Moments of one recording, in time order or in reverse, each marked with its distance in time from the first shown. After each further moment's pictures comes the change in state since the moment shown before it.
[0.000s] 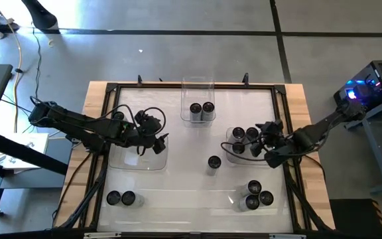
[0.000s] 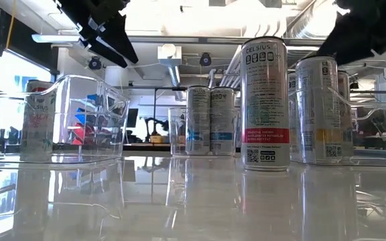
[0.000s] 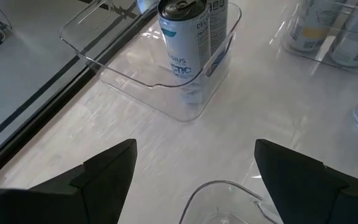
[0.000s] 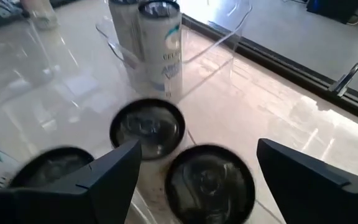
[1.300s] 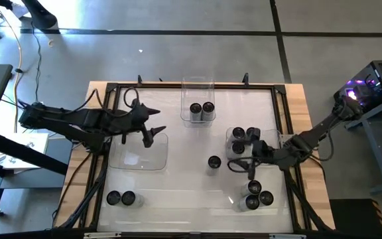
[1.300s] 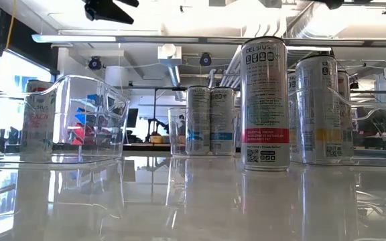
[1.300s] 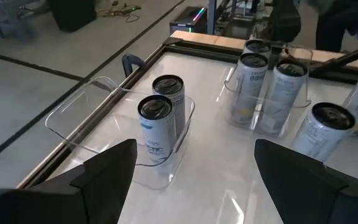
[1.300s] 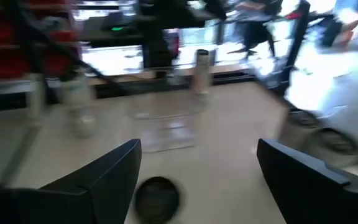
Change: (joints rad) left arm 0.063 -0.229 0.034 0.154 0.162 0.279; right arm 0.084 0.089 0.008 0.900 -0.160 -0.839
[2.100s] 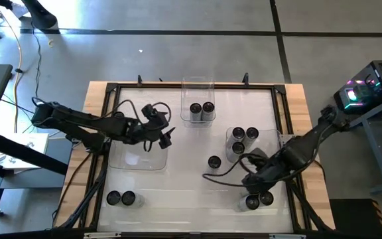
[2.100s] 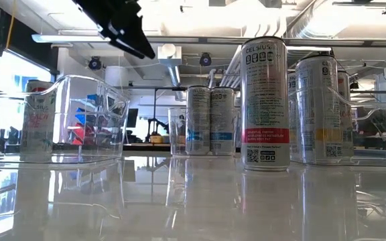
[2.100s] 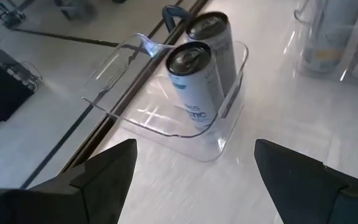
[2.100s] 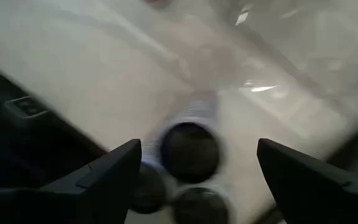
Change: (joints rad) left arm 0.001 0.287 -0.001 0.016 -0.211 0.019; right arm 0.026 0.446 0.722 -1.271 -0.731 1.322
